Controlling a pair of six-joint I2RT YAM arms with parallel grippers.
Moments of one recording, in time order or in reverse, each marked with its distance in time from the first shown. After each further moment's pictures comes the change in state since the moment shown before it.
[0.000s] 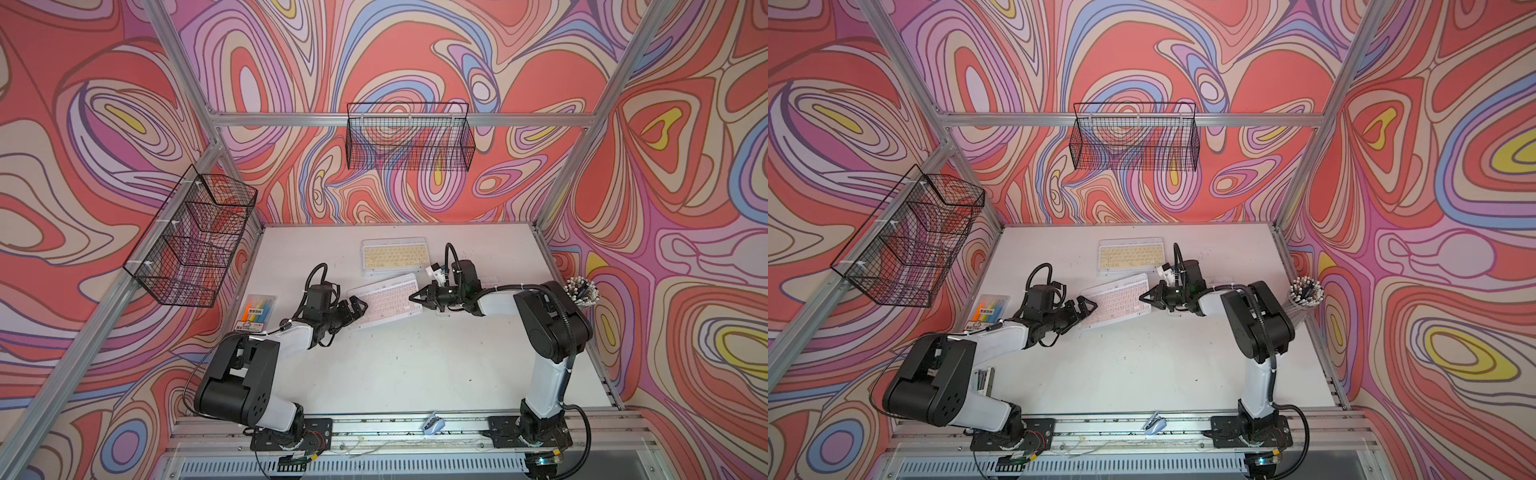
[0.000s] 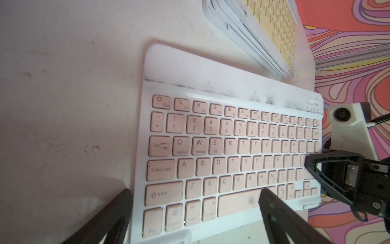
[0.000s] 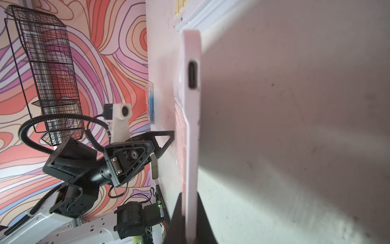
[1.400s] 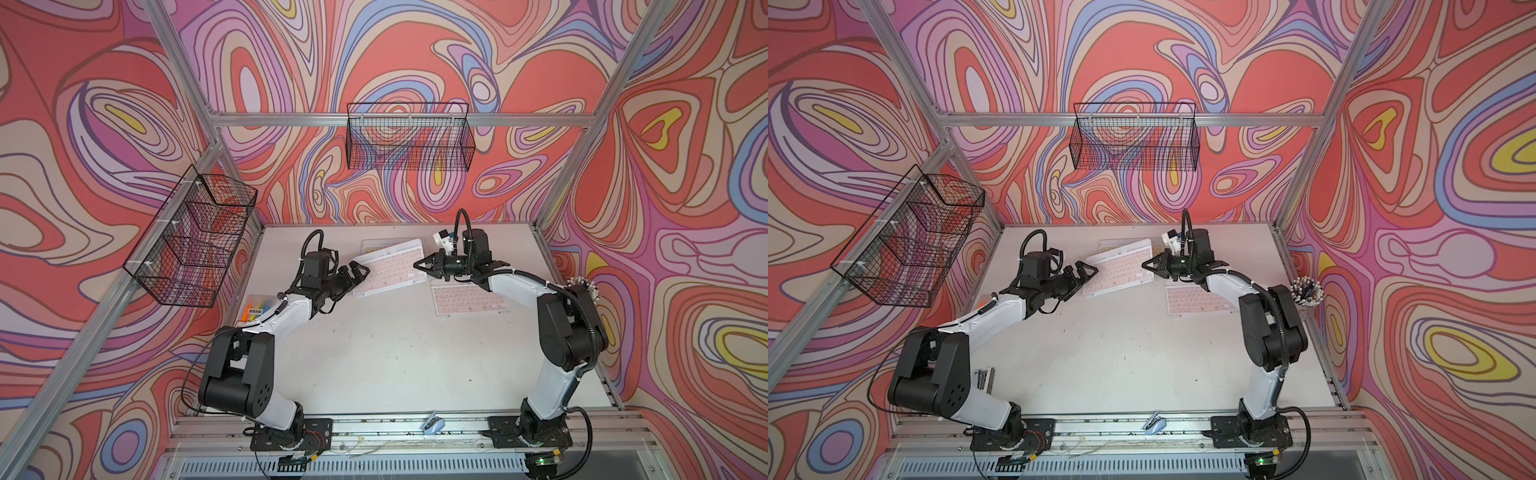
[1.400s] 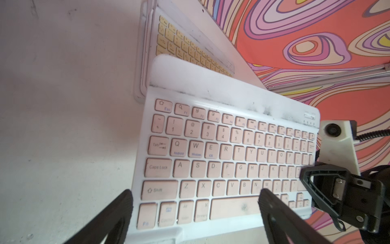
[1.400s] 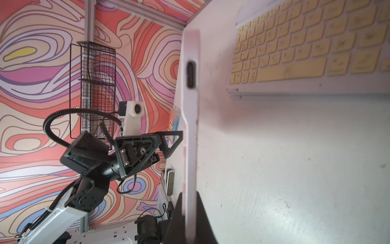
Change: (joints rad) left arm 0.025 0.049 0.351 -0.156 0.030 -0.024; right arm -0.080 -0.072 0.291 -0.239 -0.003 -0.051
